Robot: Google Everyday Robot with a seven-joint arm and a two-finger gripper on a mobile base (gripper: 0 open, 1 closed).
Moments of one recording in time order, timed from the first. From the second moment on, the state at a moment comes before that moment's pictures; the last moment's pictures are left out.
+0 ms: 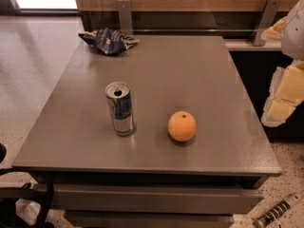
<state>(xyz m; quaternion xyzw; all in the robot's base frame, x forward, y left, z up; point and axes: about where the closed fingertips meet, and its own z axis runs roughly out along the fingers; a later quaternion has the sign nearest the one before) 0.438 -0.215 0.983 -0.60 0.78 -0.04 0.17</state>
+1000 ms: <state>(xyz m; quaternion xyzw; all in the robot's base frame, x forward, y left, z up) 0.447 -0.201 0.983 -0.58 0.78 0.02 0.22</state>
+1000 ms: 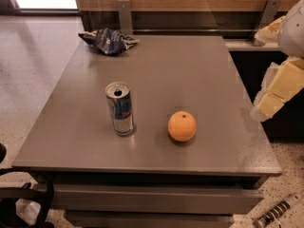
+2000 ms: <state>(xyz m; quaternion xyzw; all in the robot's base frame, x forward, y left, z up) 0.466 -0.117 0.940 -0.52 0.72 0.22 0.41</state>
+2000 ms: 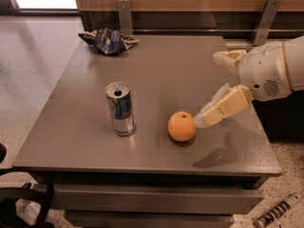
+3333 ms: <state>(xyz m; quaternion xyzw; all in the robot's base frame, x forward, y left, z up) 0.482 -0.012 0.928 -0.48 0.62 0.32 0.52</state>
